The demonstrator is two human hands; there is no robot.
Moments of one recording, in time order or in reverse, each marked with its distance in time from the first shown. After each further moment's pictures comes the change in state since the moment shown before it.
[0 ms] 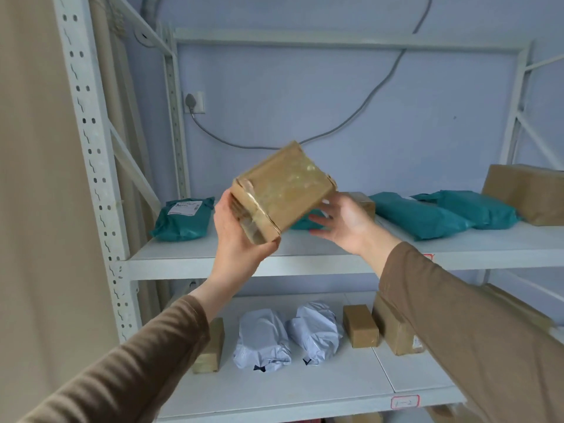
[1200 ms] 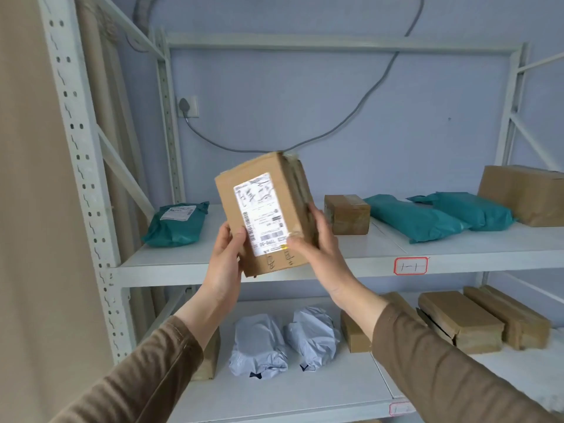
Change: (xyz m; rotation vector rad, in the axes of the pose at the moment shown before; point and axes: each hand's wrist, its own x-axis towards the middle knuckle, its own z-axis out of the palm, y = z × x) left_hand -0.015 0.004 0.009 -0.565 -0.004 -0.532; right_hand -0.049 0.058 0.018 -0.482 0.034 -0.483
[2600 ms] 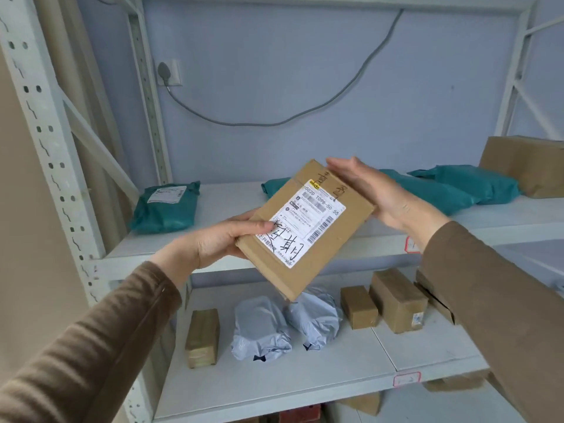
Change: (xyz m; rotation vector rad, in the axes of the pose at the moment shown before) left_hand 0.059 0.030 -0.036 0.512 -0.683 -0.350; right_hand 0.082 0.005 -0.083 0.124 -0.228 0.204
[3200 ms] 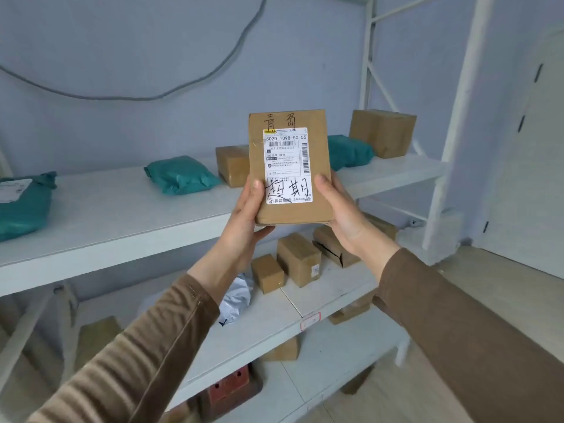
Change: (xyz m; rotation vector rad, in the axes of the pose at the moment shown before) left_hand 0.072 0.029 0.216 -0.438 0.035 0.268; right_hand -0.154 0.044 -0.049 0.054 0.494 0.018
